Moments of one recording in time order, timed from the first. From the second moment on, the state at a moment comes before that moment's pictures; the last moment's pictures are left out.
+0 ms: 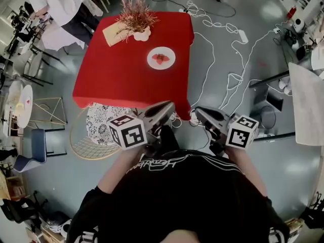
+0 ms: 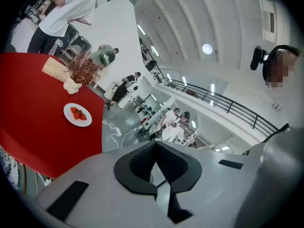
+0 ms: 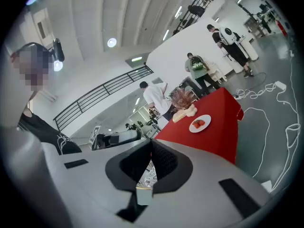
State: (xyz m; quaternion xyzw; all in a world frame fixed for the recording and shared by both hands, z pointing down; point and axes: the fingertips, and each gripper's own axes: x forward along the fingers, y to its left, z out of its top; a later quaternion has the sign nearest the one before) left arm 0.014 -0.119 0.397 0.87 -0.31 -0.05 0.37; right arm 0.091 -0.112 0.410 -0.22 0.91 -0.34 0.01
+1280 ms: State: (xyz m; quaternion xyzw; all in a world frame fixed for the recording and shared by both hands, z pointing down) left arm 0.020 -0.020 0.360 0.90 -0.33 -0.04 0.29; right arm 0.088 -0.034 0.370 -0.19 0.94 -0.27 0.02
